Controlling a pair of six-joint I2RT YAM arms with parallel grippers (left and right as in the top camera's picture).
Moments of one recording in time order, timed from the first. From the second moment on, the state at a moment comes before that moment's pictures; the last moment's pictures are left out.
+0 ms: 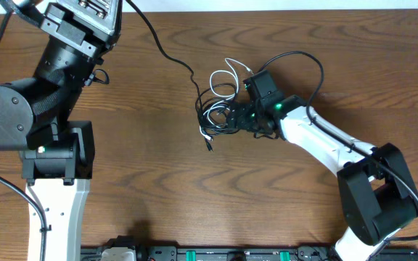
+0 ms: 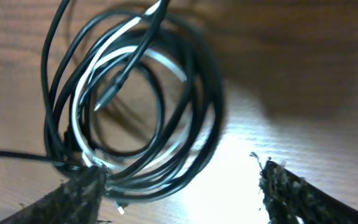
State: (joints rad) left arm -0.02 1.17 1.36 0.47 0.57 -1.45; right arm 0.52 1.84 1.19 -0.46 -0.18 0.65
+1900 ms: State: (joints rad) left arm 0.24 1.18 1.36 -0.24 0.63 -1.28; right arm 0.42 1.40 1.32 -0.70 0.29 0.54
